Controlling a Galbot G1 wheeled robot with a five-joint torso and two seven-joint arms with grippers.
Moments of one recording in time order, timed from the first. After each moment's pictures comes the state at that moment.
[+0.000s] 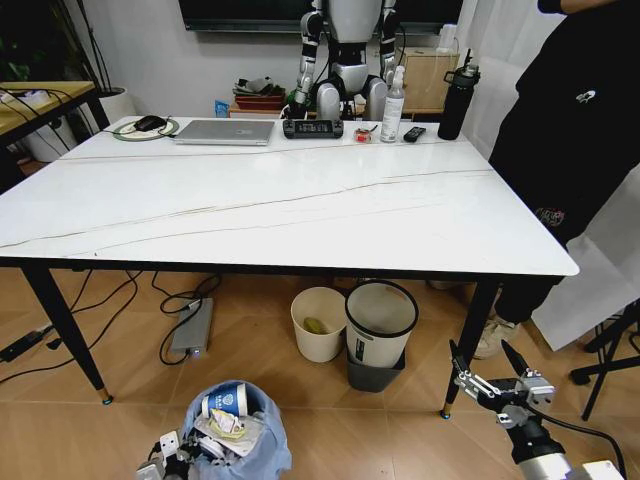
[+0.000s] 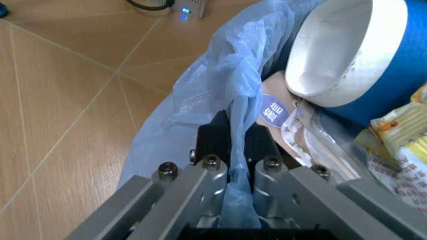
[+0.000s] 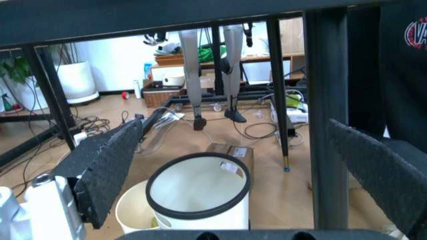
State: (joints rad) left arm 1.44 -1.39 -0.67 -1.21 -0.48 -0.06 0.08; right arm -1.92 1.31 0.73 2.18 0.43 0.23 -0.15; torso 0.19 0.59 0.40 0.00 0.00
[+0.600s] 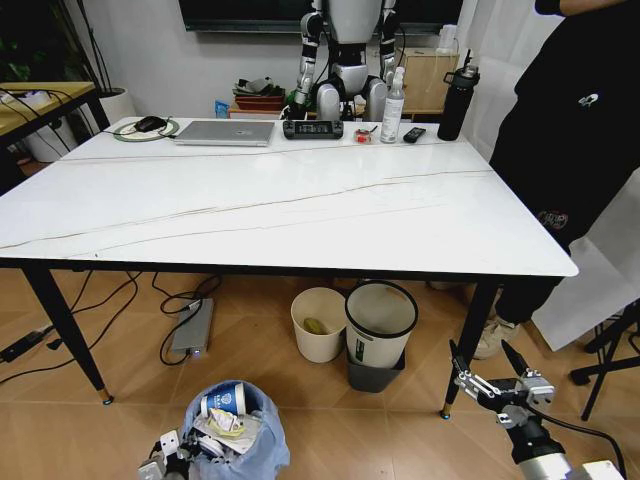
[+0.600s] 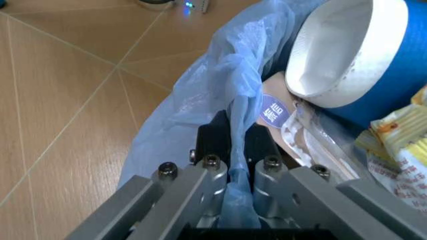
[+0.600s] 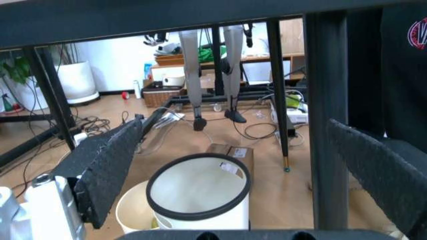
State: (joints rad) left arm 1.40 -1.39 -0.68 -1.13 -0.48 -0.08 0.10; right arm -1.92 1.31 0.73 2.18 0.43 0.23 -0.15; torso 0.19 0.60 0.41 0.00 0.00
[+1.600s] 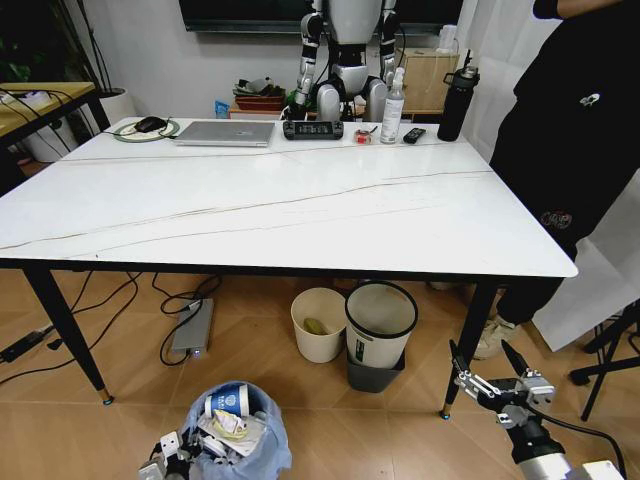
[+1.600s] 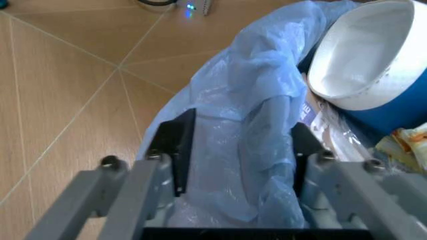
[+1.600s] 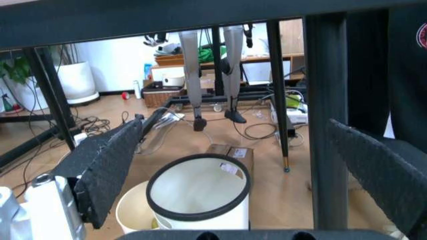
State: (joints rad) left arm 1.40 -1.40 -0.68 -1.12 -0.49 -0.09 0.10; right arm -1.92 1.31 0.73 2.18 0.43 0.23 -0.15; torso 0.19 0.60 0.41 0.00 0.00
